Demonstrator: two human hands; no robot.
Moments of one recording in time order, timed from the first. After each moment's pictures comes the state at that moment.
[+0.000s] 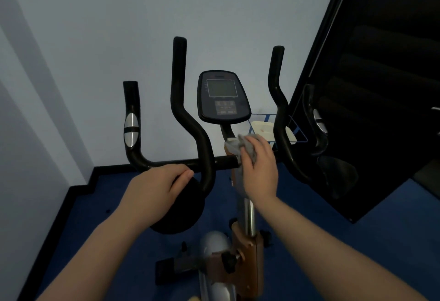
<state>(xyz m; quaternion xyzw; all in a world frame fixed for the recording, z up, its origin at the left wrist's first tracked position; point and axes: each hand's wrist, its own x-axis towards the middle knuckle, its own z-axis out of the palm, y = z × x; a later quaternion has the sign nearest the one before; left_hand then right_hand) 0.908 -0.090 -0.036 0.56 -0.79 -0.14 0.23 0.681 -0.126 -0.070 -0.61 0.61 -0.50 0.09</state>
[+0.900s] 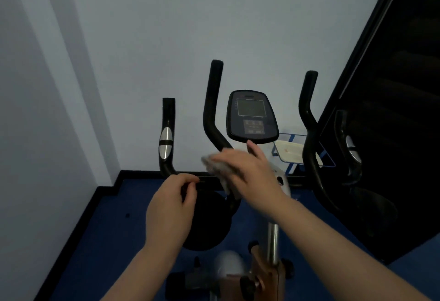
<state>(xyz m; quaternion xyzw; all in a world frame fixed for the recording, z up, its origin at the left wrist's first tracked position) 0.904 -0.075 -0.054 0.65 -0.56 -0.16 0.49 0.727 -0.139 -0.013 -0.86 0.39 -0.31 0.06</state>
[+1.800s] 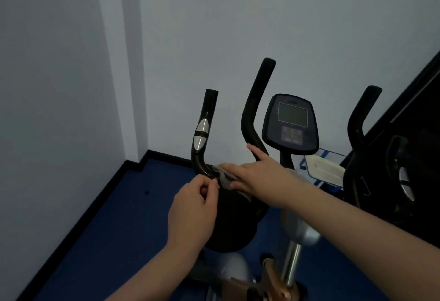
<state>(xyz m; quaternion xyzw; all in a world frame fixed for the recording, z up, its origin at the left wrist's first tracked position) 0.897 -0.068 -0.062 0.67 -0.47 -0.22 0.53 0.754 -0.190 -0.010 -0.95 0.28 0.07 -0.12</state>
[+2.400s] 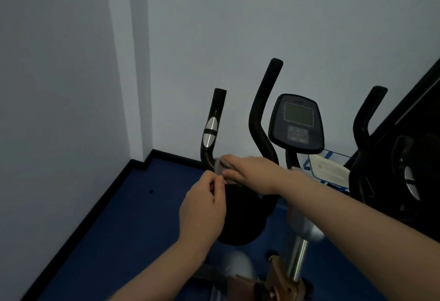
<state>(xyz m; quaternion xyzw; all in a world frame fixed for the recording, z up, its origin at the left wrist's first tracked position) 0.898 -0.062 -0.067 0.67 -0.48 -0.21 0.52 0.791 -0.190 -0.008 -0.93 0.34 0.07 0.10</state>
